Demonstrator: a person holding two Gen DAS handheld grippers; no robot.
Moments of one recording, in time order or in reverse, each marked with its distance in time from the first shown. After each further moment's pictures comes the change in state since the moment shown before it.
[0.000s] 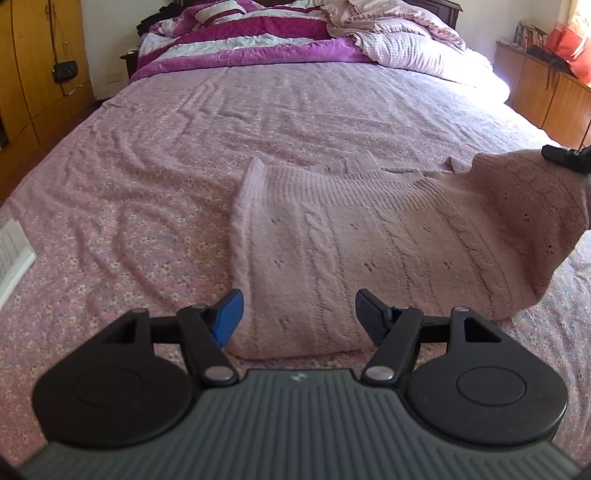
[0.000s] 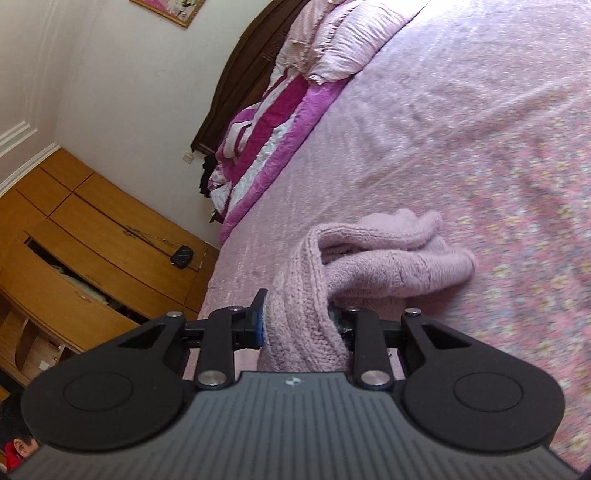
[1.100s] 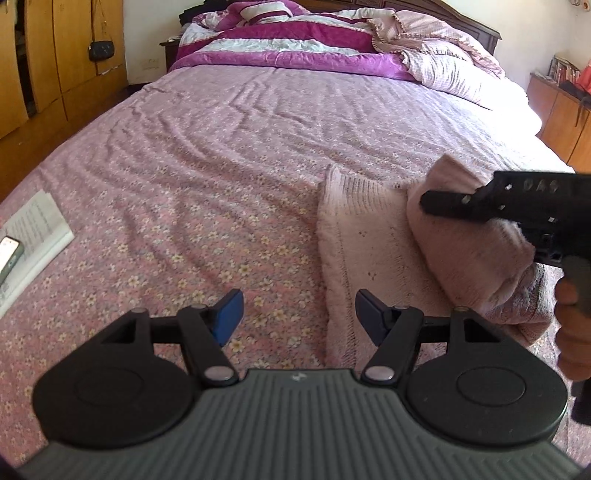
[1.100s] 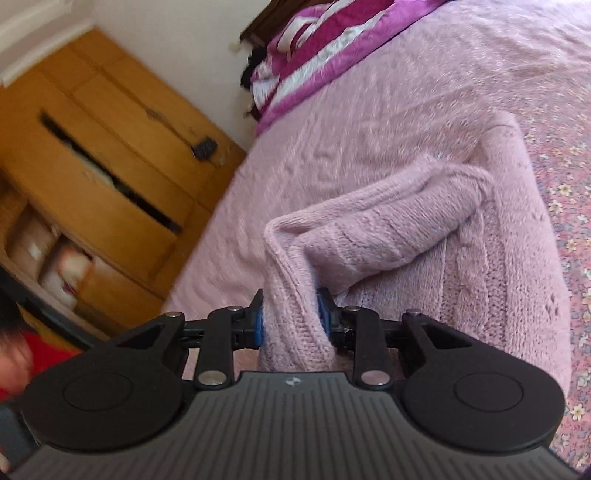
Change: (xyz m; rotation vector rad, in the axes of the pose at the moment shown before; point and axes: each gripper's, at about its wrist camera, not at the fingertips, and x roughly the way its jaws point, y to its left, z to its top) left arm 0.003 0.068 -0.003 -0.117 -0.020 0.039; right arm 0.139 0.123 -0.135 -0.302 0.305 0.005
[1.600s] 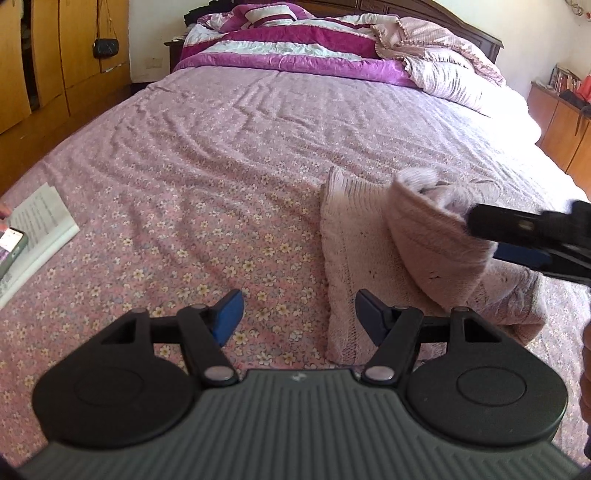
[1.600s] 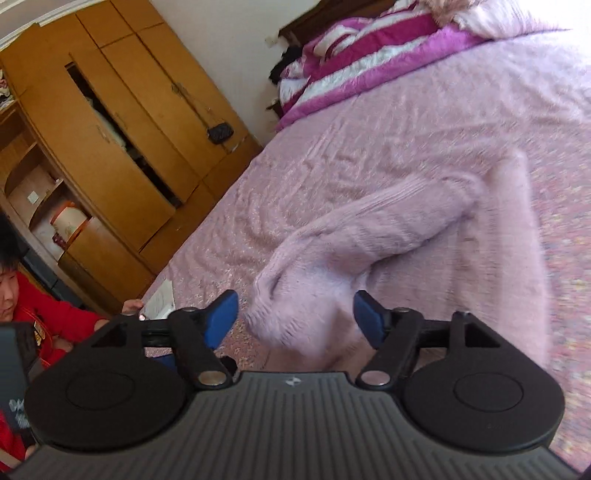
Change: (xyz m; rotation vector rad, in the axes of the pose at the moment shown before) left arm -0.009 0.004 -0.003 -0.024 -0.022 -0.013; right arm -0.052 0.024 -0.026 -0.138 -0.075 -0.024
